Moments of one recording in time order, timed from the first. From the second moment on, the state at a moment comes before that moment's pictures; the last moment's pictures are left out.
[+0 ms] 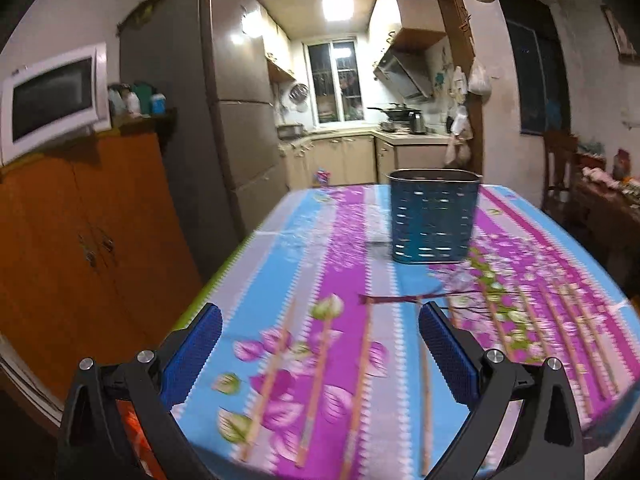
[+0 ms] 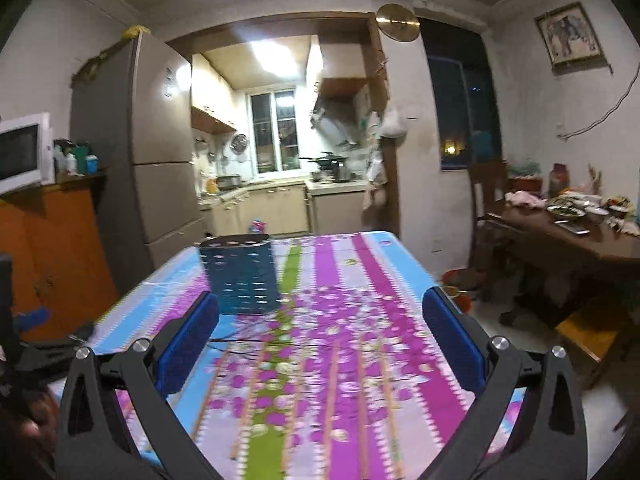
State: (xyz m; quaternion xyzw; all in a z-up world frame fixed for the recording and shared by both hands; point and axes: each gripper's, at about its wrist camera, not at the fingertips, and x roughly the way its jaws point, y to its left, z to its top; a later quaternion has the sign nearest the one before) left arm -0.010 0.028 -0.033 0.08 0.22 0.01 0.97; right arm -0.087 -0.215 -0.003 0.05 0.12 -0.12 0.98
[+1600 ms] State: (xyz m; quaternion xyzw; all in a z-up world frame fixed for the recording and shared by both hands) left arm -0.019 0.144 -0.050 0.09 0.24 -0.03 0.97; right arm -0.094 -0.227 -0.022 -0.04 0.17 -0.14 0.97
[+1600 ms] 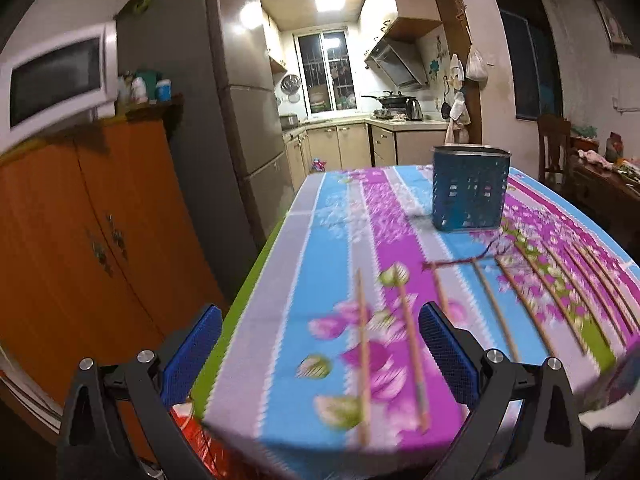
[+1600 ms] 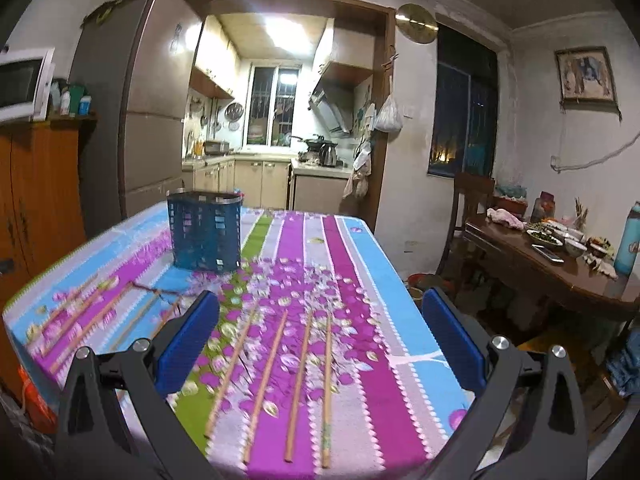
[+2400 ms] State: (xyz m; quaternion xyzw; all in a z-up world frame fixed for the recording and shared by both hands) left arm -0.024 0.099 -0.150 0.08 0.35 -0.18 0.92; right arm -0.113 -0.201 -0.084 -0.04 0.28 -0.01 0.96
